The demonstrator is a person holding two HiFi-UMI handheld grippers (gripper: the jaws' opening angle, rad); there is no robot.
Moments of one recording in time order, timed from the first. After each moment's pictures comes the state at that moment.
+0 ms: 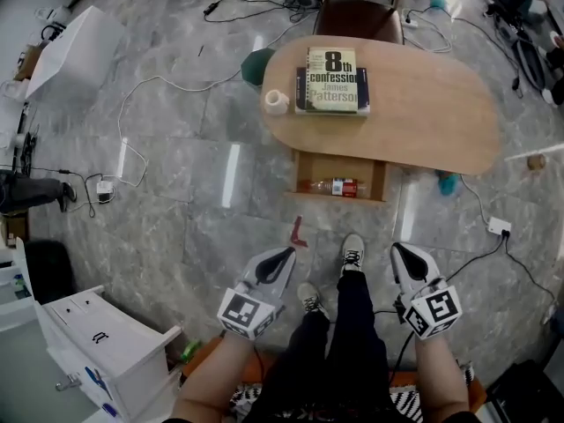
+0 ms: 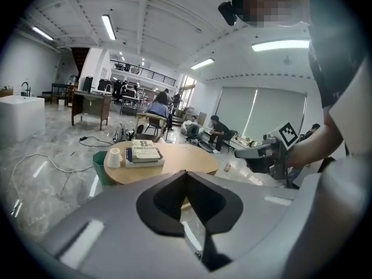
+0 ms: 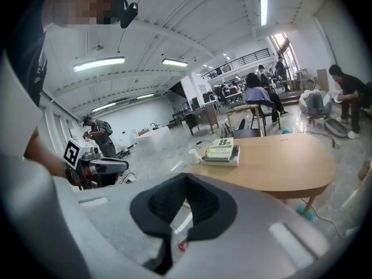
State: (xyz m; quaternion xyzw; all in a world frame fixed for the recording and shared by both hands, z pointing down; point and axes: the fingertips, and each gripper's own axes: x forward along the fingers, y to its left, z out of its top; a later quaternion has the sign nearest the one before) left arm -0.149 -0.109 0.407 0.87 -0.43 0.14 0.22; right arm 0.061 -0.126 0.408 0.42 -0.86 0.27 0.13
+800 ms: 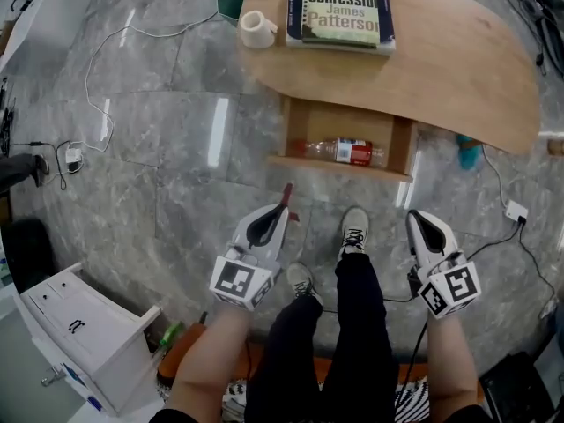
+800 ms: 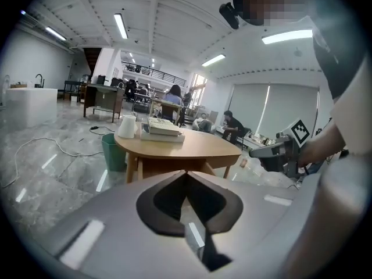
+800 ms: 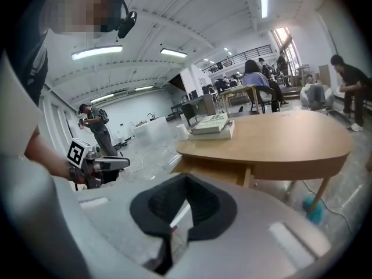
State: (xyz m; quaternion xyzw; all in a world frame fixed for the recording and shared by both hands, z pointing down) left arm -0.174 -0.146 0.626 0.84 -0.47 0.13 0.22; right arm 0.064 -0.154 0.615 0.42 -0.85 0.27 0.15
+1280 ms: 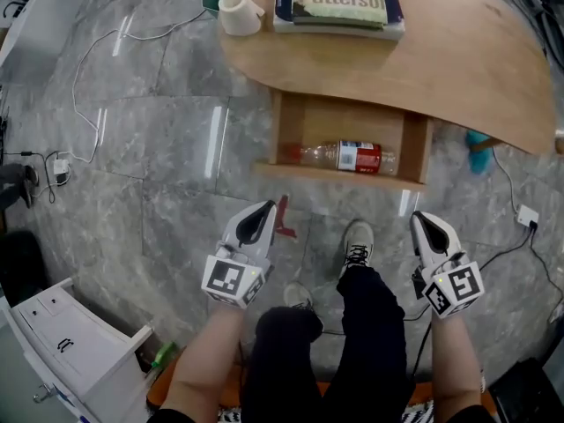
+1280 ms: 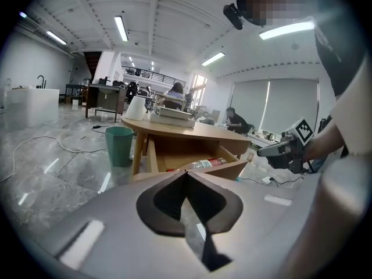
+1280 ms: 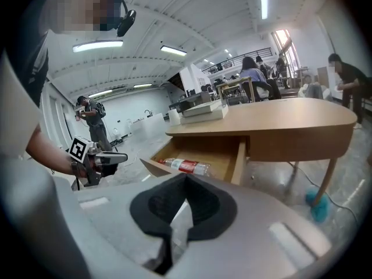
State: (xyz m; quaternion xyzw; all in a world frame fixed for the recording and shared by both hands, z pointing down) left arm -0.199 -0.159 0.746 0.84 -0.48 0.14 0.20; right arm 0.073 -0.155 0.737 0.43 -0.85 0.26 0.16
